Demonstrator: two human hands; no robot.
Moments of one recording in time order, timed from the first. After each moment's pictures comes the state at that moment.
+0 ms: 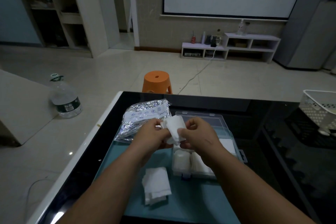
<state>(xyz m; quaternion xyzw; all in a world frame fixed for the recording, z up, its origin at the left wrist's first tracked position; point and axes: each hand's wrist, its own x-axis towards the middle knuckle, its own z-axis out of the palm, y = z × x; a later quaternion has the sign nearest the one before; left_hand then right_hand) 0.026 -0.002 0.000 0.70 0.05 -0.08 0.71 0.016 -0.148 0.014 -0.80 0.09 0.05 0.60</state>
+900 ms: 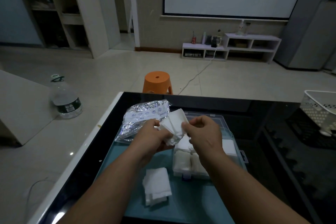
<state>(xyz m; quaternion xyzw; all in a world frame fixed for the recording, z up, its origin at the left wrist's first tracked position) 0.026 -0.003 0.000 0.66 0.08 -0.10 0.74 0.018 -0.147 0.003 -0.77 0.12 -0.10 0.62</state>
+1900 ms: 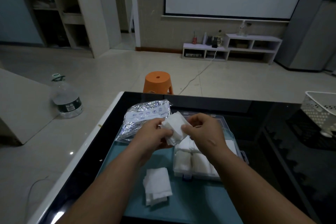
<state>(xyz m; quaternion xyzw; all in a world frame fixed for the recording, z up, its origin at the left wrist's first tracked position) 0.024 0.002 0.005 0.68 0.03 -0.11 0.73 0.022 -0.157 0.012 -0.86 0.01 -0.08 0.51</state>
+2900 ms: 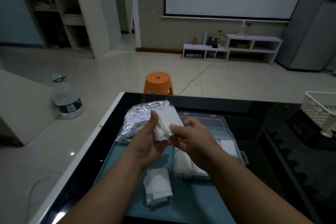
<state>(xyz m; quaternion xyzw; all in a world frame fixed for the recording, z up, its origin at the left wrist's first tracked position) 0.023 0.002 -0.001 0.35 0.01 -0.17 0.92 0.004 -0.133 0.028 -0.59 0.07 0.13 0.79</state>
